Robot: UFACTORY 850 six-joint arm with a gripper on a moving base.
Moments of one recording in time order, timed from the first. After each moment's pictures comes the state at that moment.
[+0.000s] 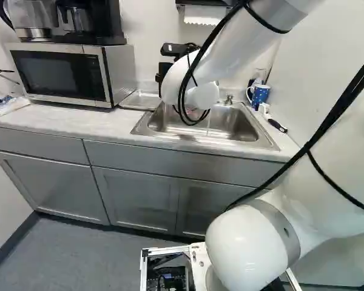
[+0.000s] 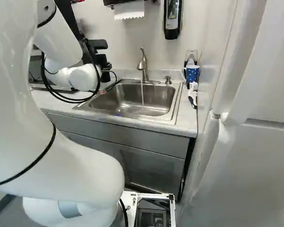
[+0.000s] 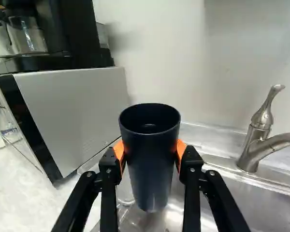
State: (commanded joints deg) arm 15.8 10.3 -34.8 1.2 41.5 3.3
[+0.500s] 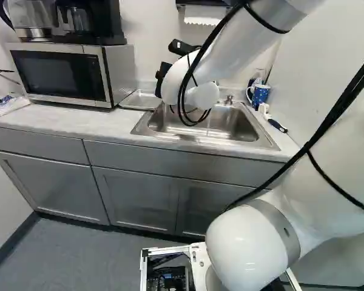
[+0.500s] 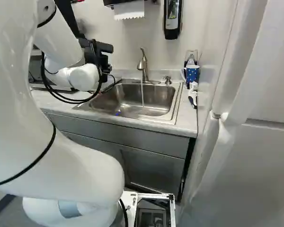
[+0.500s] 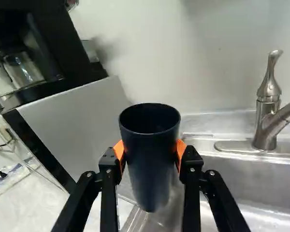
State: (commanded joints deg) arm 15.8 10.3 -34.8 1.2 41.5 18.1
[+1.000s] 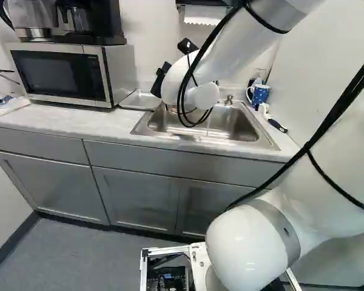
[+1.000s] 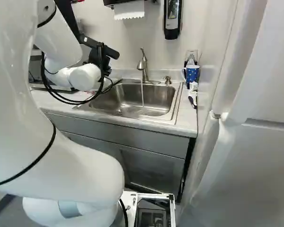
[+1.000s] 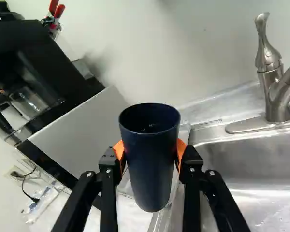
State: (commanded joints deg) arm 15.8 10.3 -34.8 1.2 41.5 33.1
